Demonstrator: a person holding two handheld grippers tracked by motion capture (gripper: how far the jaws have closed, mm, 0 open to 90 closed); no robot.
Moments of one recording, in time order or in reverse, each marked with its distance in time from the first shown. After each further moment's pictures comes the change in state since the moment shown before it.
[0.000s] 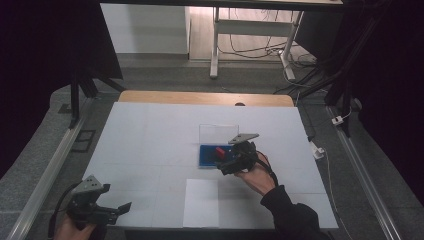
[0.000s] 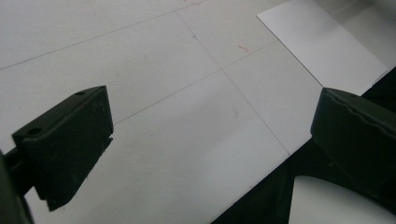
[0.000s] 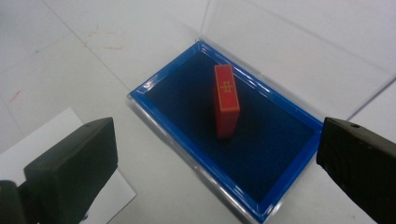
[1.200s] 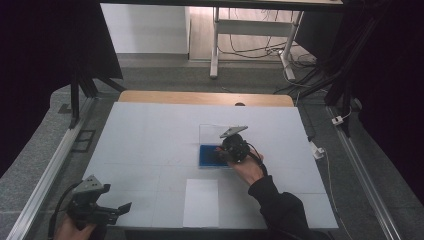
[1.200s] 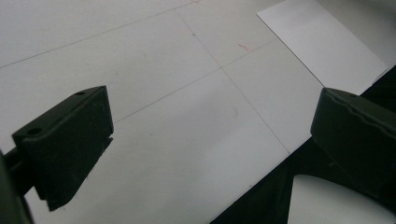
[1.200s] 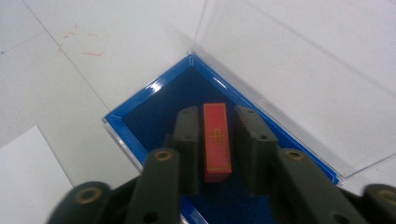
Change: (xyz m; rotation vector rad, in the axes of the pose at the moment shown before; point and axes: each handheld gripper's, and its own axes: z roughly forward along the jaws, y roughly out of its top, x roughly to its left) left arm 0.000 0.000 0.001 0.008 -0.002 0.001; right arm -0.007 0.020 0.027 0.047 -0.003 -0.048
